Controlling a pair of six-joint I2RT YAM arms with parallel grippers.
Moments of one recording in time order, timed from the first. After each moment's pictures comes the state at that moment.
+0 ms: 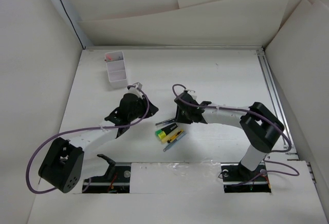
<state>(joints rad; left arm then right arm) -0.53 1.18 0.51 0.15 0.11 -0.74 0.82 1.69 0.94 -0.25 0.19 0.89</state>
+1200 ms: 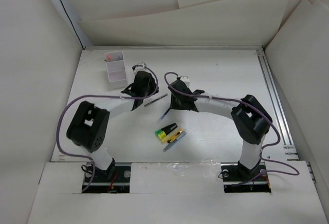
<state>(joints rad) -0.49 1.61 0.90 0.13 -0.16 -0.70 0.78 1.86 1.22 -0.27 0.28 0.73</state>
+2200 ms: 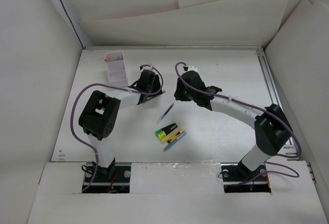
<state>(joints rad) -0.48 1.85 1.06 0.08 -0.13 -0.56 0.71 1.63 1.17 -0.23 0.20 0.58</state>
